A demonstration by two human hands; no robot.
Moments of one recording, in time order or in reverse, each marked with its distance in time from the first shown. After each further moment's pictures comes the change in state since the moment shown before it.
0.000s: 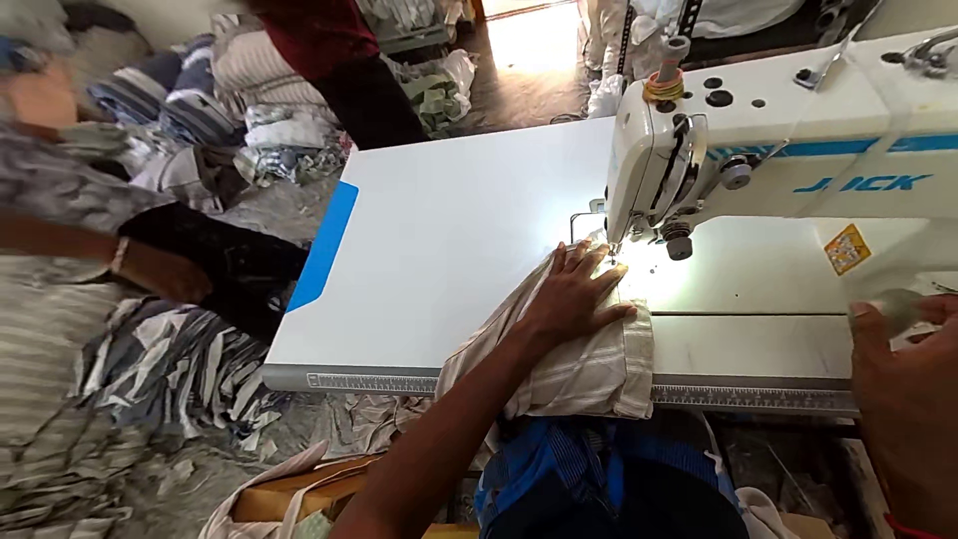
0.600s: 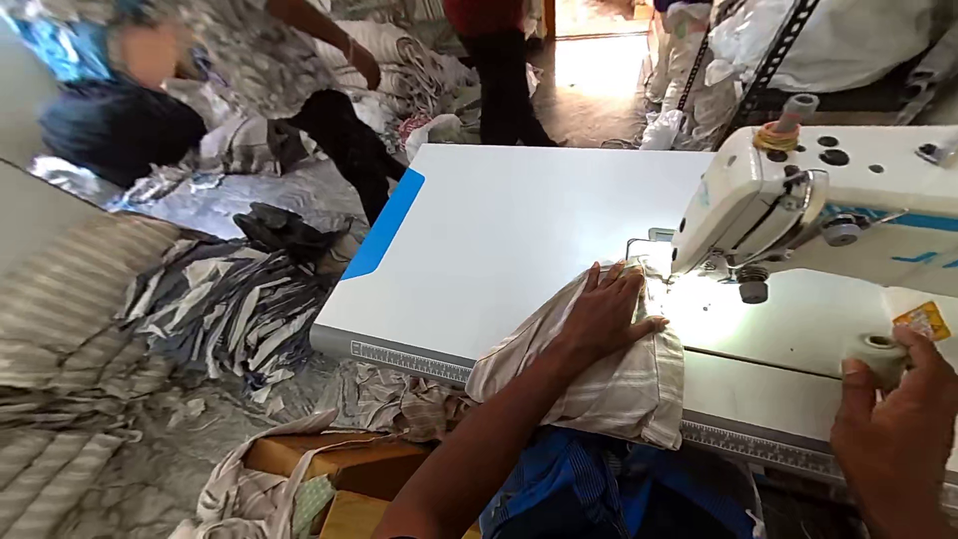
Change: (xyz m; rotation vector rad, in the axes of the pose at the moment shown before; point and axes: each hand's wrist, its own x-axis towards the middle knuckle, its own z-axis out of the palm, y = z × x) left_hand -0.009 -0.005 -0.005 -0.111 0.090 -0.234; right_hand -0.005 -0.059 0.025 0.215 -0.093 -0.279
